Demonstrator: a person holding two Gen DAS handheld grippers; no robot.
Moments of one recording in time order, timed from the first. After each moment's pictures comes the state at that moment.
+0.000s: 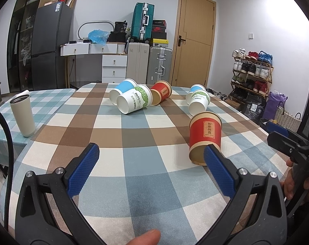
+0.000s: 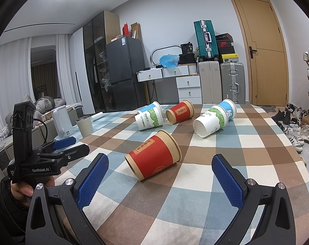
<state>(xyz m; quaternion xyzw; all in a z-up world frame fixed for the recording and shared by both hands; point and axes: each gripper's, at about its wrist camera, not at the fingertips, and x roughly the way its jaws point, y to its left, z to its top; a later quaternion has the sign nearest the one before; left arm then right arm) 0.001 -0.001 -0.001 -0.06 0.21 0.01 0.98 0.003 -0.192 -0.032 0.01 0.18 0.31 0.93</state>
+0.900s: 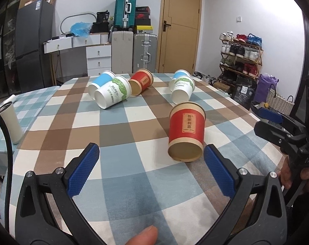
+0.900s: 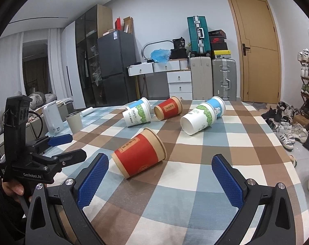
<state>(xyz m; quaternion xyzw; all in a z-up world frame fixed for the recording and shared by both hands) 0.030 -0.031 0.006 -0.03 0.26 -0.04 0.96 0.012 -0.201 -0.026 0.00 0.21 0.27 0.94</state>
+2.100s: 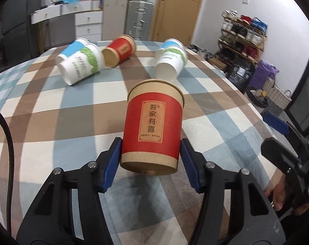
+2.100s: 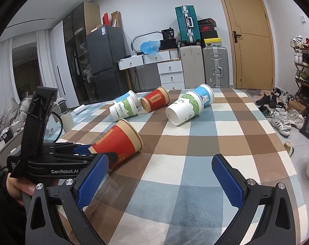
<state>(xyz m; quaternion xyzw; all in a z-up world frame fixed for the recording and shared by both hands) 0.109 -0.072 -0.014 -0.07 0.38 -0.06 0.92 0.029 -0.218 -0.031 0.02 0.25 0.25 0.94</state>
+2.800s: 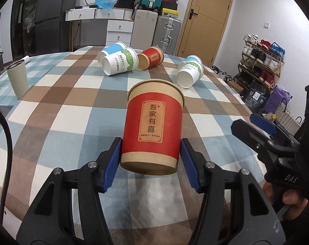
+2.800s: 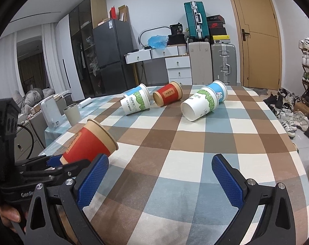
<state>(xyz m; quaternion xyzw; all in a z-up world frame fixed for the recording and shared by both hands) 0.012 -0.062 -0.010 -0.12 0.33 0.03 0.94 0.022 -0.191 -0.032 0.00 0.26 0.27 0.93</state>
